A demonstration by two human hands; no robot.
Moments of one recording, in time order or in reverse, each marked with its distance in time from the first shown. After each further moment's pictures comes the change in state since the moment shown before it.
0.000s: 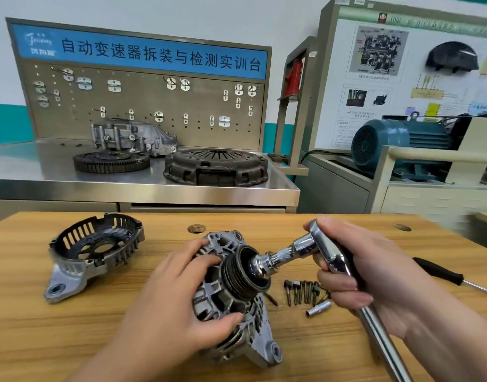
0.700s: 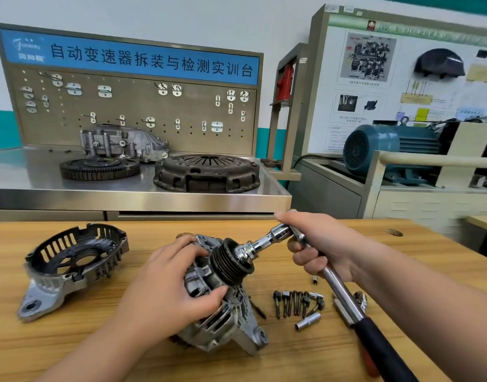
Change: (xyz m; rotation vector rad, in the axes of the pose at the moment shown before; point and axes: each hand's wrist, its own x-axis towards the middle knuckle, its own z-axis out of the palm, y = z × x) left_hand 0.041 -0.002 0.004 0.026 0.033 -0.059; right_hand 0.073 -0.016 -0.017 -0.361 0.074 0.203
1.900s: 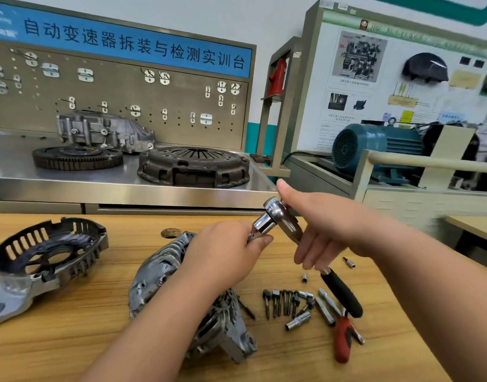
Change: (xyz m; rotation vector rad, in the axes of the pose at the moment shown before) left_hand 0.072 0.062 0.033 0.024 -0.048 0.029; right_hand -0.016 -0.035 0.000 -0.736 0.136 0.000
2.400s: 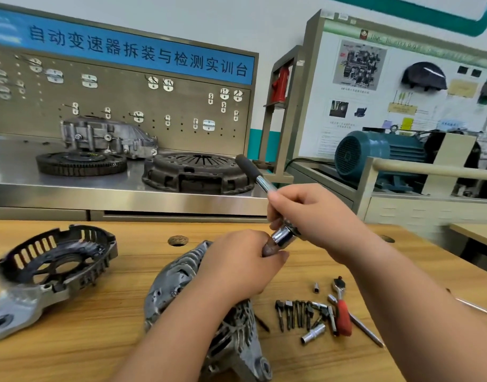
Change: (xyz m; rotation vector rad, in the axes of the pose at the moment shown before) left_hand 0.000 -0.003 -0.005 -0.111 -0.091 -0.017; right_hand 0.016 -0.013 0.026 0.057 0.292 -0.556
